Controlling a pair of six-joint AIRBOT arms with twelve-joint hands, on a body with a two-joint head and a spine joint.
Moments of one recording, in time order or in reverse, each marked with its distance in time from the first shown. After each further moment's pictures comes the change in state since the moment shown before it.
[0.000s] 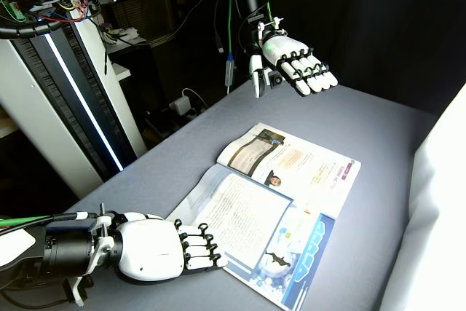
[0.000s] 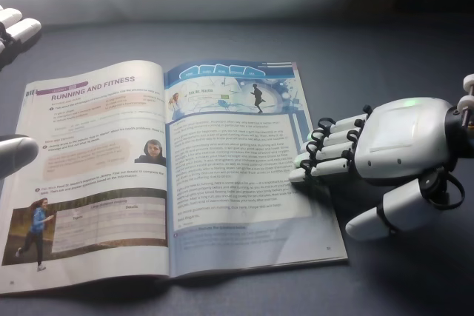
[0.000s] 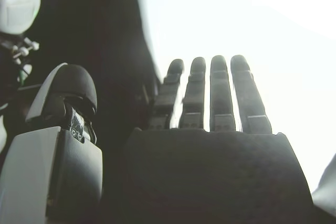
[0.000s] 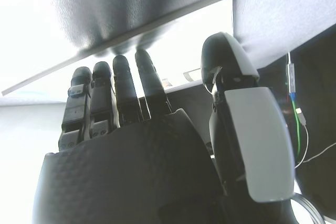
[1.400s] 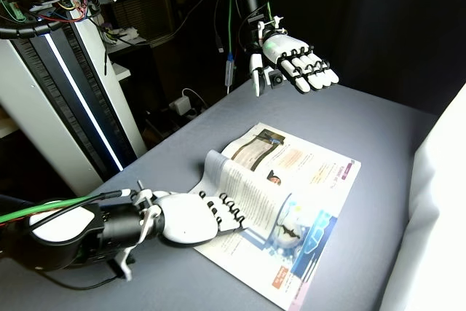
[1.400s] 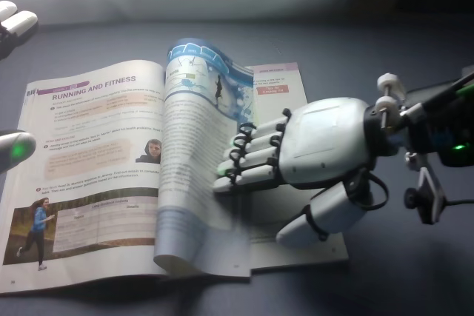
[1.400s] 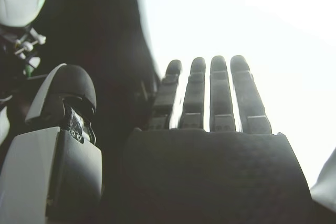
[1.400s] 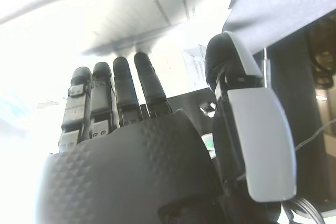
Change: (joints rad) left arm 0.004 0.000 0.000 -0.011 -0.029 0.000; right arm 0.082 -0.195 0.102 0.020 0.091 -0.077
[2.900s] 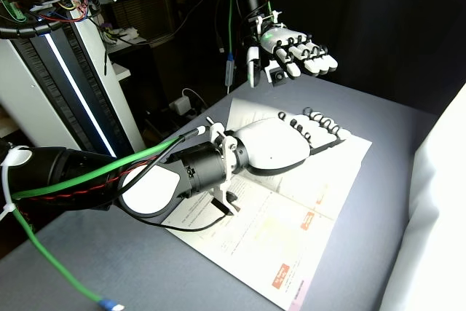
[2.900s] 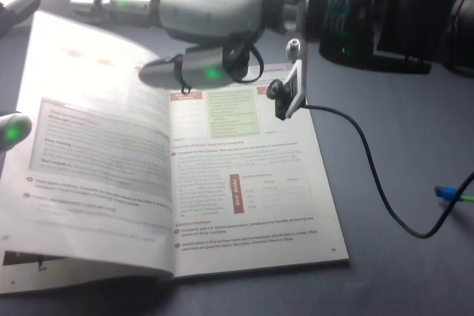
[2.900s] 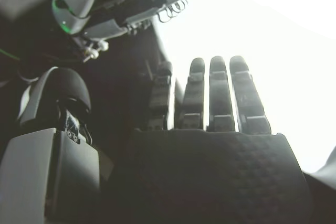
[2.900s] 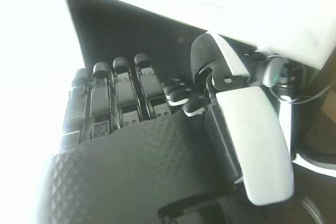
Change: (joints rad) left arm -0.012 -0.002 0.014 0.035 -0.105 0.000; right arm 0.212 -0.231 0.223 0.718 0.052 -0.565
